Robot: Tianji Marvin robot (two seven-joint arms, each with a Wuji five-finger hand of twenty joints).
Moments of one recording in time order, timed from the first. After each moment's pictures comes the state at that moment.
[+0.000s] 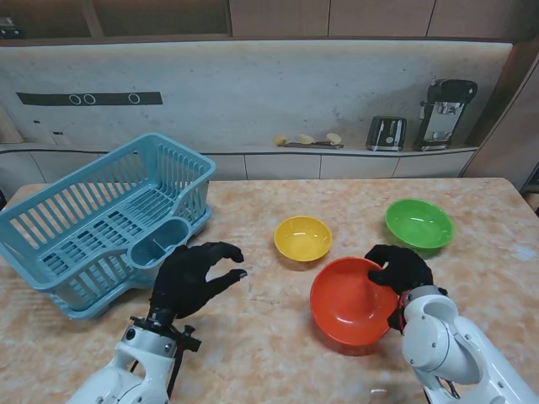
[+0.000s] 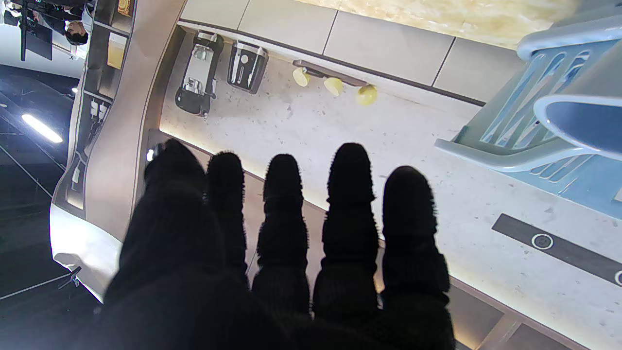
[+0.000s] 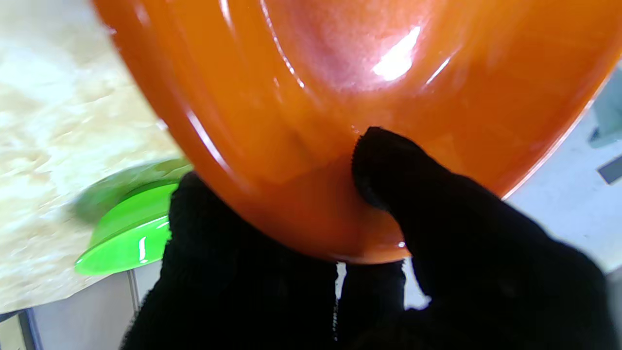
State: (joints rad) left arm 1.93 -1.12 -1.22 -2.05 0.95 0.03 0.39; right arm -1.72 -1.10 1.32 -1.81 -0.66 0.41 -0.03; left_hand 1.01 -0.19 -0.04 -0.10 0.58 -0.13 0.77 0.65 0.81 0.00 0.44 0.62 0.77 0.16 0.57 0.77 0.44 0.21 1.25 0.57; right_hand 0.68 -0.69 0.98 -0.06 0.75 -0.32 0.83 0.79 0.93 -0.18 0.63 0.90 1.04 -0.19 0.93 0.65 1.05 -0.16 1.31 0.41
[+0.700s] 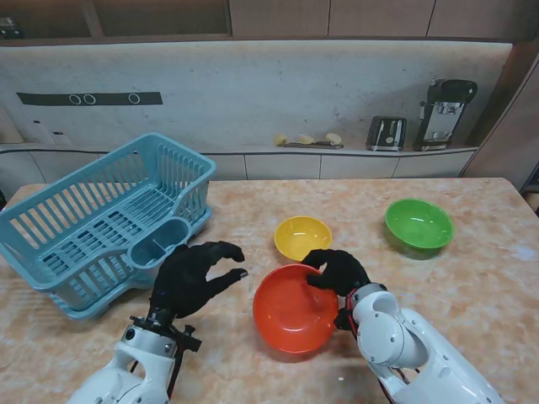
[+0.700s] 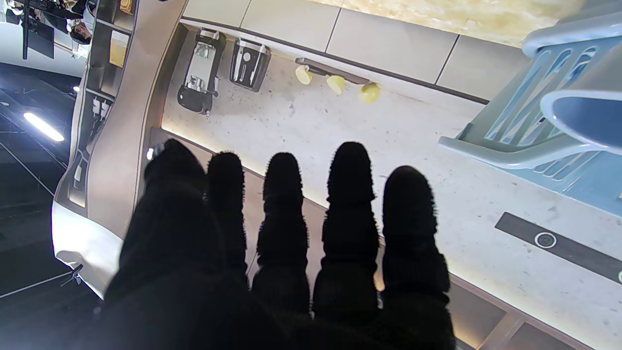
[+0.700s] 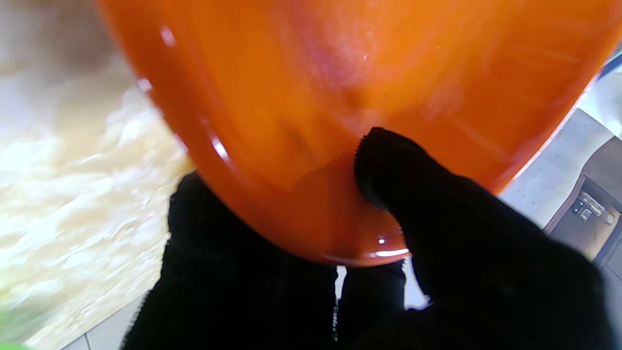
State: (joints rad) left arm 1.93 -1.12 -1.22 -2.06 0.95 0.03 0.39; right arm -1.51 -1.13 1.04 -1.61 -0.48 0.21 -0.08; left_hand 1.01 -0.19 -0.04 -0.10 0.58 -0.13 0.77 0.65 0.83 0.00 0.44 0.62 0.78 0.16 0.57 0.77 0.44 0.21 1.25 0.57; right_hand 0.68 -0.68 0.95 -0.07 0.75 -0.32 0.82 0.79 0.93 -0.18 0.63 0.90 1.06 -0.19 0.93 0.65 1.06 -0.16 1.32 0.41
